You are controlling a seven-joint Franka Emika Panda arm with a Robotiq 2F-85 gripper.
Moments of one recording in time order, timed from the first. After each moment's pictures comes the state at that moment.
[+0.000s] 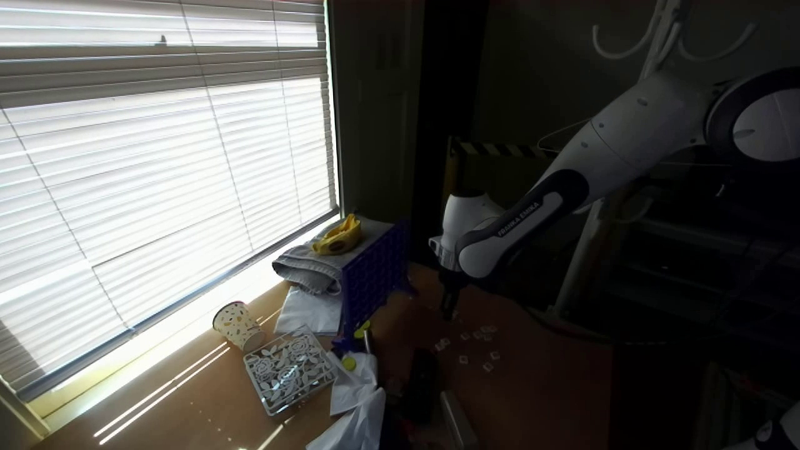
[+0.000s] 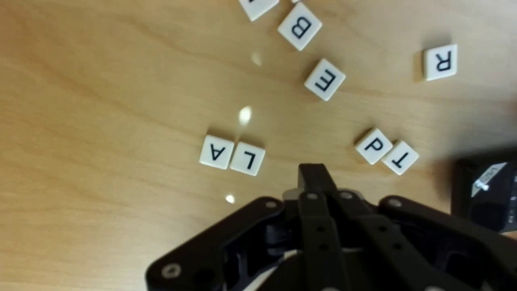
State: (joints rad) arm -0.03 0.60 0.11 -1.97 -0.04 2.57 -0.30
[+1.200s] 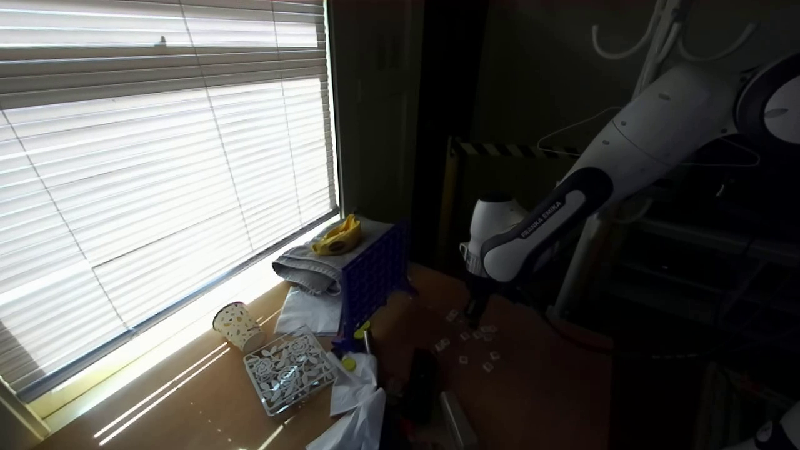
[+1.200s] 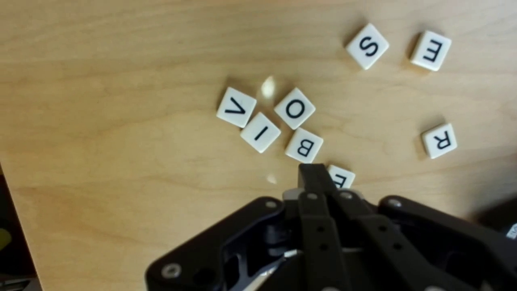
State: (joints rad) arm -0.07 0.51 0.08 -2.16 0.03 2.63 -0.18
